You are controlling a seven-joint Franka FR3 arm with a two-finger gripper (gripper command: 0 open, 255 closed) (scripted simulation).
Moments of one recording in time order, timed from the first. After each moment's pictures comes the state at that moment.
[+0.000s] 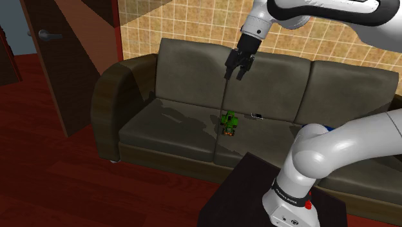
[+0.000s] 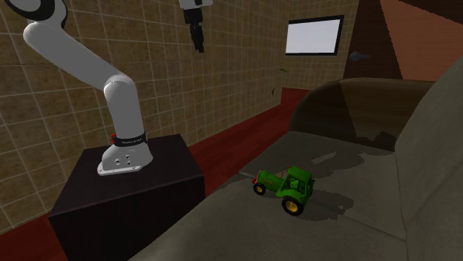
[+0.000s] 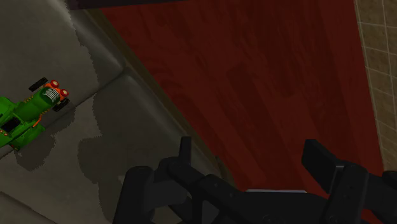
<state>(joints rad) 0.02 -0.80 -0.06 -2.29 0.09 1.66 0.09</state>
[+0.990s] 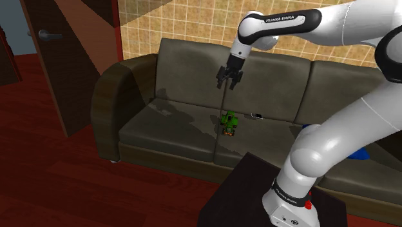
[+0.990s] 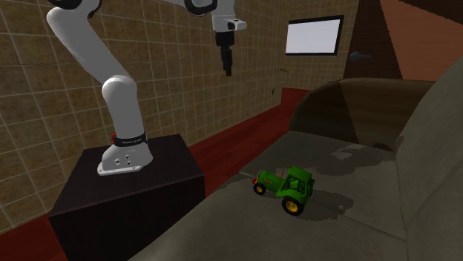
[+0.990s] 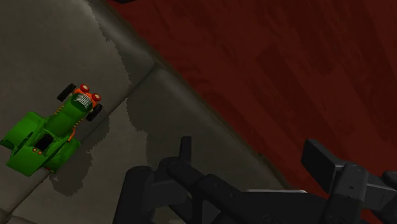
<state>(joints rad) -0.06 -0.47 -0.24 -2.26 0.07 1.88 0.00</state>
